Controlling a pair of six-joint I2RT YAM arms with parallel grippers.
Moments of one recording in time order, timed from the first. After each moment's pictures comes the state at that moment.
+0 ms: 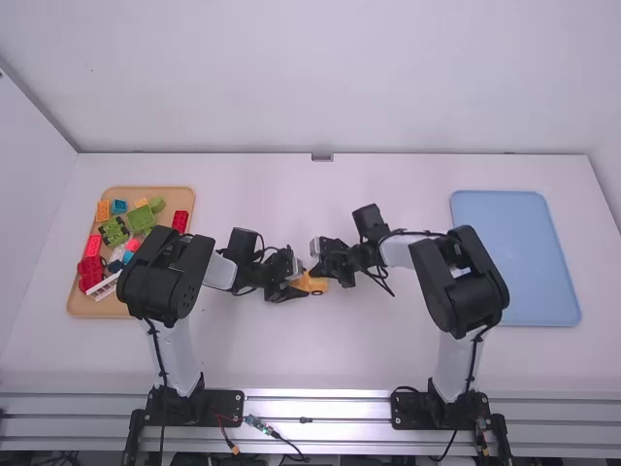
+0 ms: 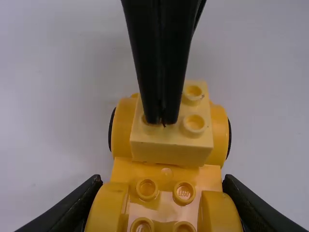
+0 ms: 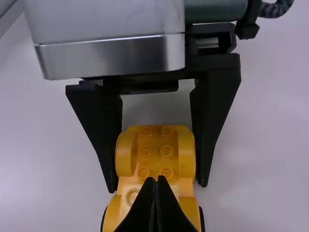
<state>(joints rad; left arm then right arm) -0.19 1.99 0.68 0.30 0.94 0.94 0.40 2.01 0.98 -0.19 -0.98 -1.06</state>
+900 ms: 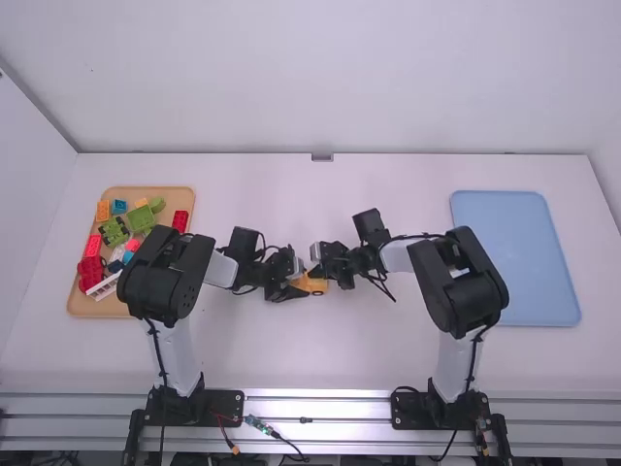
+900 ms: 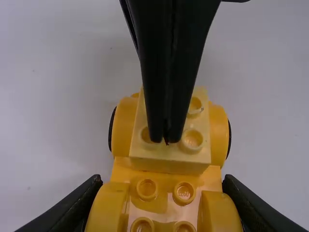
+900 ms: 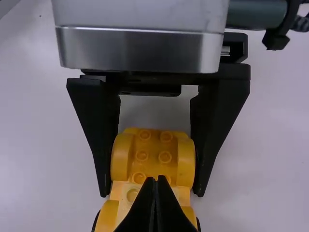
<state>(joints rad) -0.20 1.99 0.70 0.26 0.94 0.94 0.40 2.01 0.92 -0.05 -0.98 -1.09</state>
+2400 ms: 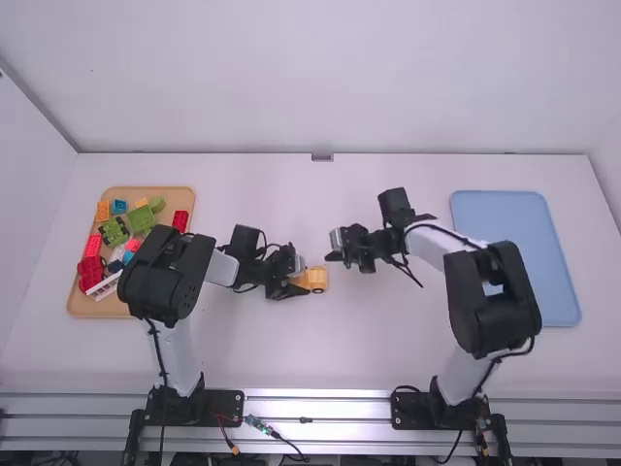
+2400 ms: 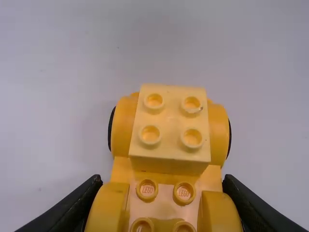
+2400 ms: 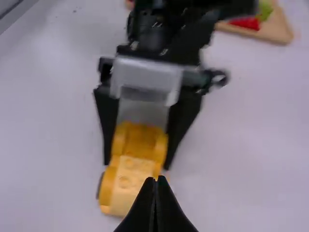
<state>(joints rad) -0.20 1.99 0.72 0.24 0.92 0.94 0.26 1.81 1.03 -0.39 -1.02 -1.37</state>
